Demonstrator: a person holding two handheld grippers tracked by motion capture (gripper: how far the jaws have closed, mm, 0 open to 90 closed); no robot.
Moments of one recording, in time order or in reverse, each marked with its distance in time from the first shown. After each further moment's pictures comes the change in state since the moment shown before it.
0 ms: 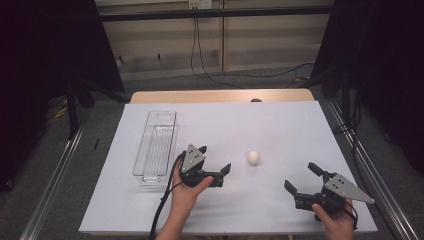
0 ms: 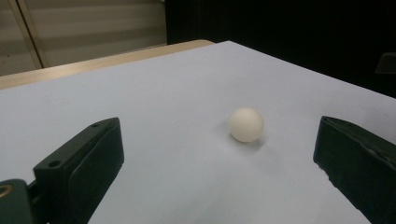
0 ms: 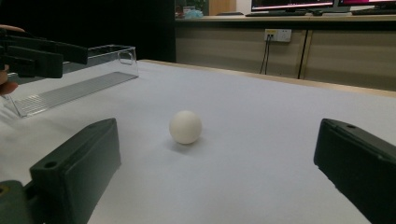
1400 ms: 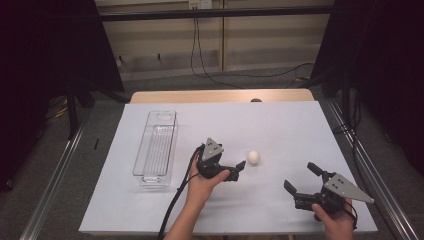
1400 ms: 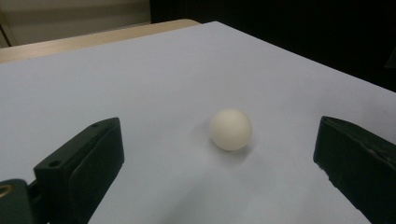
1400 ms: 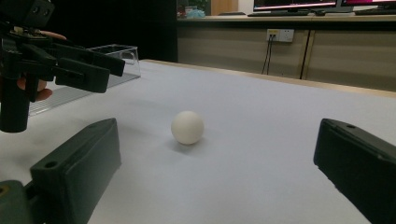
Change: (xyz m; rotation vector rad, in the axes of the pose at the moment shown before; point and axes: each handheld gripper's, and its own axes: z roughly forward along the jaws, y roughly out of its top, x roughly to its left) left arm -0.013 0.009 0.044 0.092 -0.057 -0.017; right arm 0.000 0.000 0.001 0.003 0.015 -0.009
